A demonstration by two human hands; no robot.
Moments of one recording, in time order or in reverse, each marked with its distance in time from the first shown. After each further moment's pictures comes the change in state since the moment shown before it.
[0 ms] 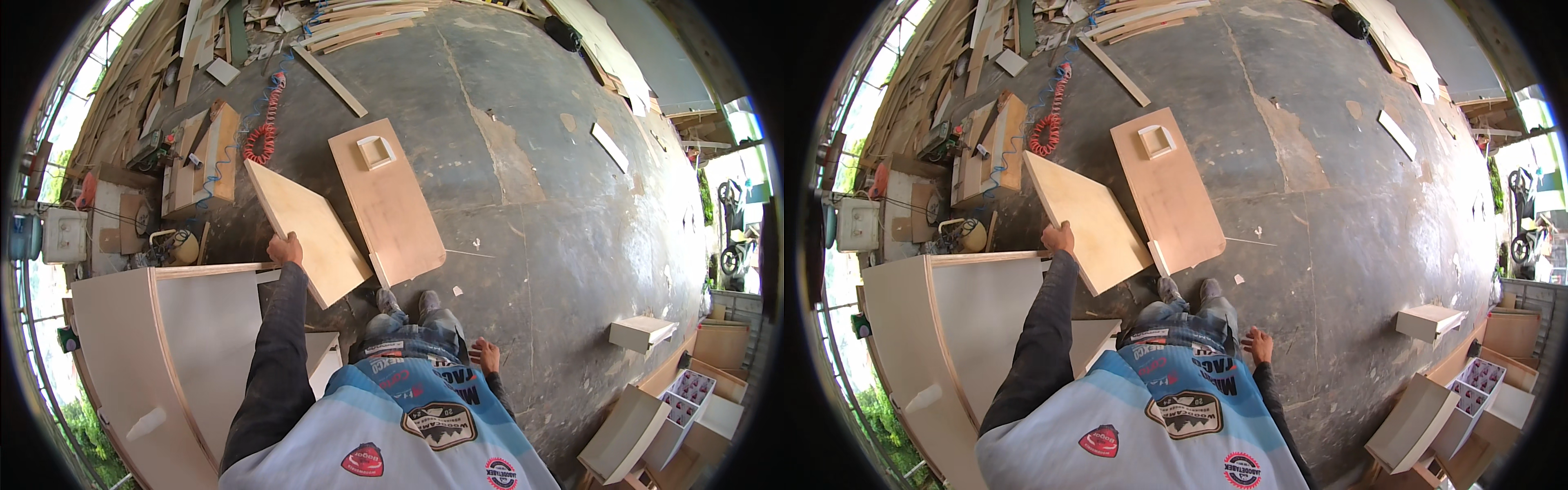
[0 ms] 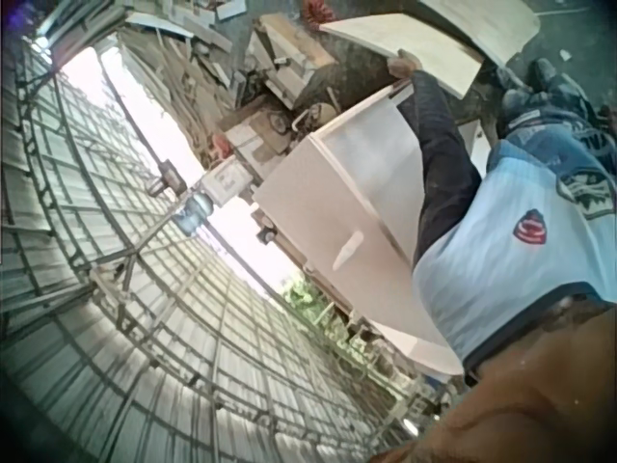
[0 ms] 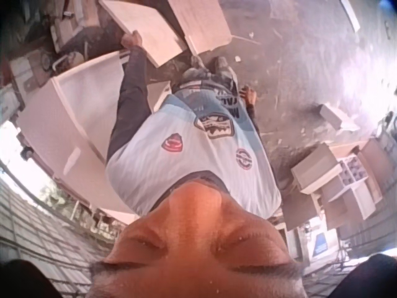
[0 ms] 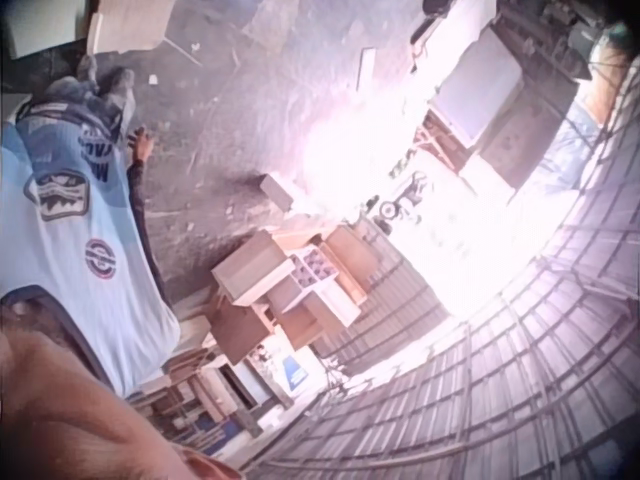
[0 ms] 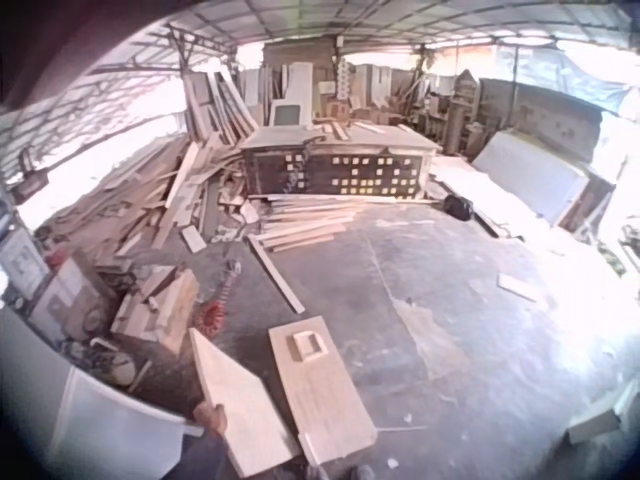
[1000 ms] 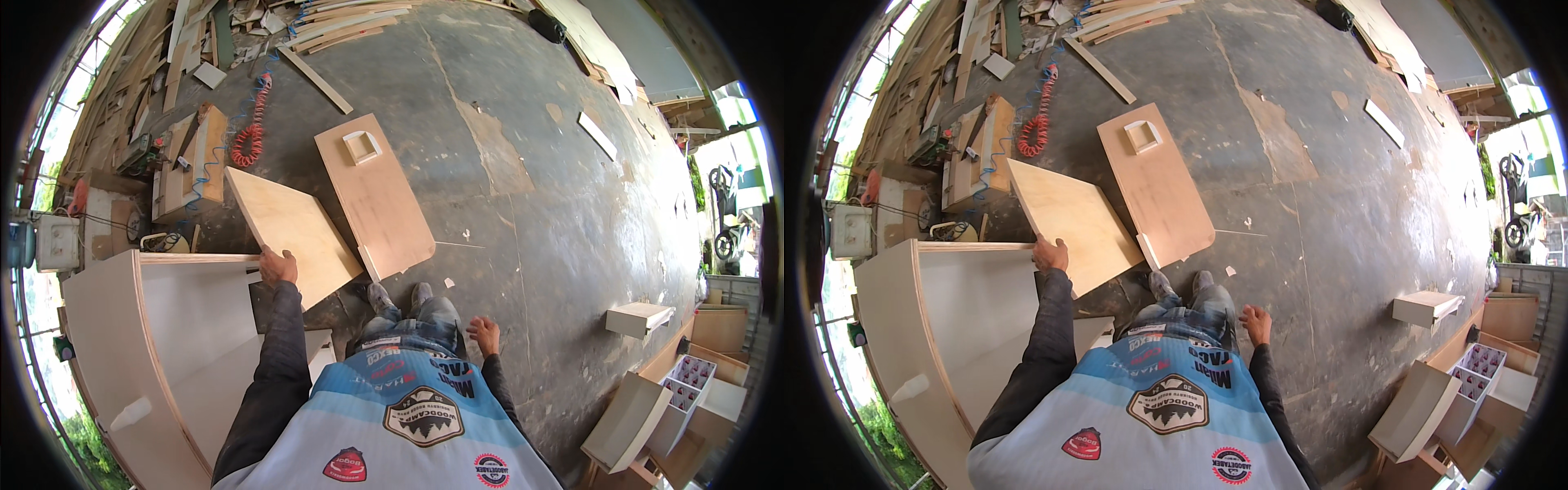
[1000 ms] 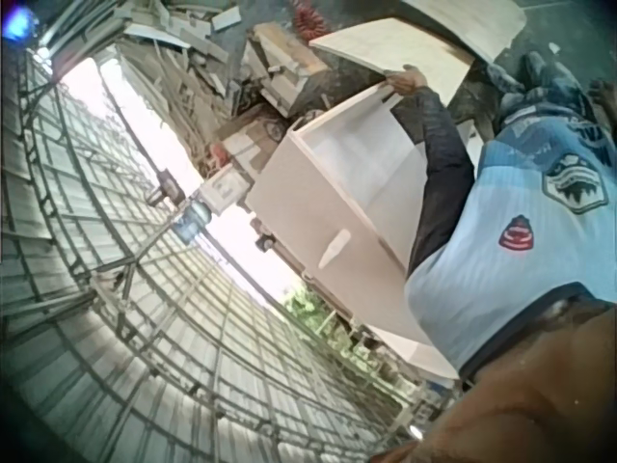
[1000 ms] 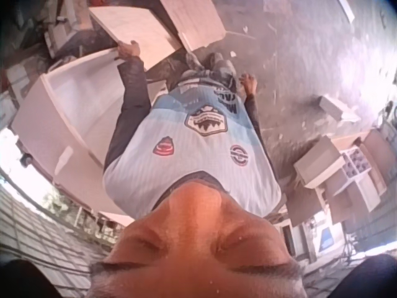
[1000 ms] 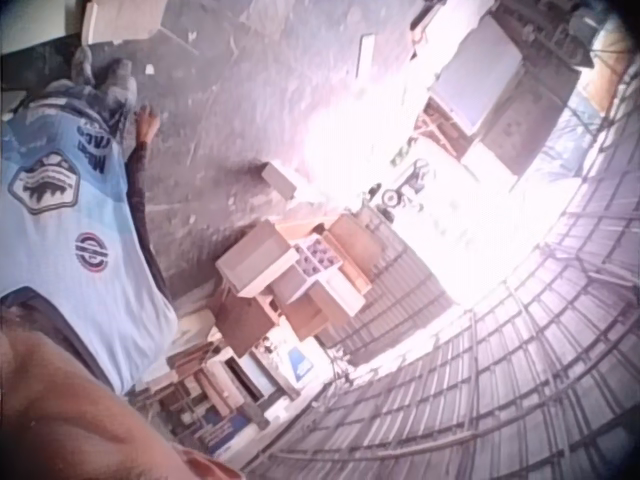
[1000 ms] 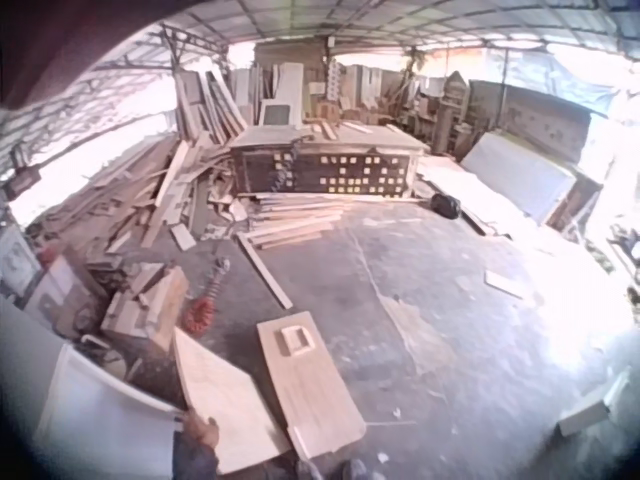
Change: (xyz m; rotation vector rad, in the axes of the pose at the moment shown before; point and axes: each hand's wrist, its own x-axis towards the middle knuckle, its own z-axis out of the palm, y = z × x) left_hand -0.075 0.015 -0.061 0.401 -0.092 0.026; right_hand -0.004 -0.037 0.003 -0.081 0.015 -0.216
